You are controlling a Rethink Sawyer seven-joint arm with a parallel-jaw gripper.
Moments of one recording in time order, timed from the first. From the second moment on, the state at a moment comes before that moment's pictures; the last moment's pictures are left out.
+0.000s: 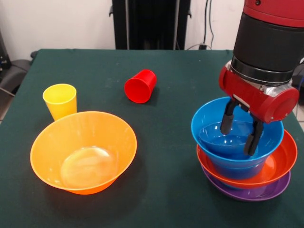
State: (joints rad) arm 0.17 -0.14 -0.64 0.89 0.74 0.83 2.50
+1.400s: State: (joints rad) arm 0.18 -0.14 -0.58 0.92 0.72 0.79 2.50
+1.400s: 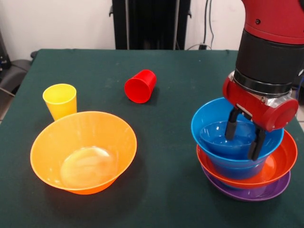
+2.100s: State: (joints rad) arm 0.18 -0.13 -0.55 0.92 0.71 0.74 2.50
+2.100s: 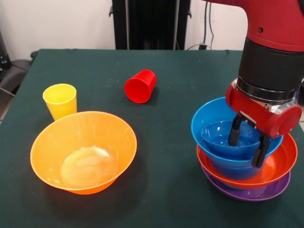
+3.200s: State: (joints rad) arm 0.18 -0.15 -0.53 0.98 0.71 0.69 2.50
